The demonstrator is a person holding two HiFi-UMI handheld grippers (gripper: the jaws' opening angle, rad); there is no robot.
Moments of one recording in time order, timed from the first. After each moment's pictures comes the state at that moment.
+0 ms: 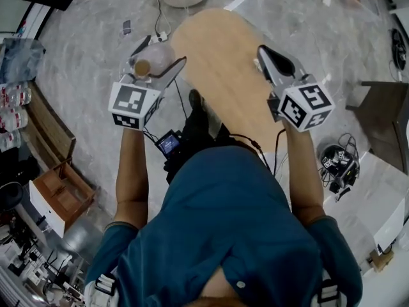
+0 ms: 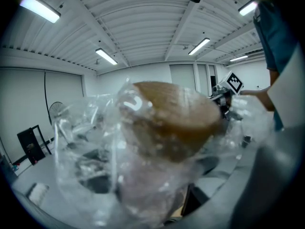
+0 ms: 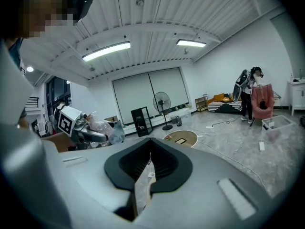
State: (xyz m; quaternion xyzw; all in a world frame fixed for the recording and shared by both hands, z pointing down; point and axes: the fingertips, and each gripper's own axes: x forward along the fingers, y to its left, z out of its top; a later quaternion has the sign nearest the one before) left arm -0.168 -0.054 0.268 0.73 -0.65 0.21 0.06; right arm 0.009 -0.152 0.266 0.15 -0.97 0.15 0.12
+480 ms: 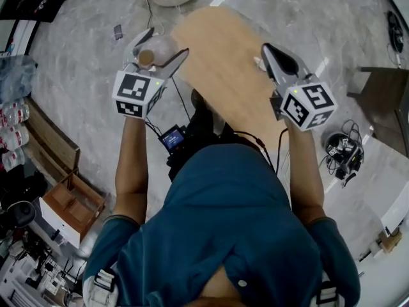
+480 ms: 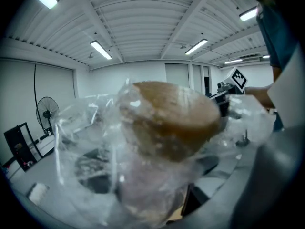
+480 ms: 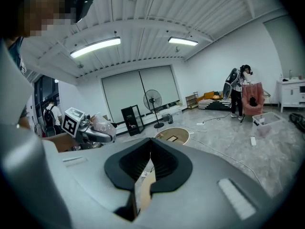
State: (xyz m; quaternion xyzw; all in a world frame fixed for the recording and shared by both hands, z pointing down) left arm -0.212 -0.125 0.301 0.76 -0.61 0.21 0.08; right arm -0.017 -0.193 0.285 0.20 -0.95 0.17 0.14
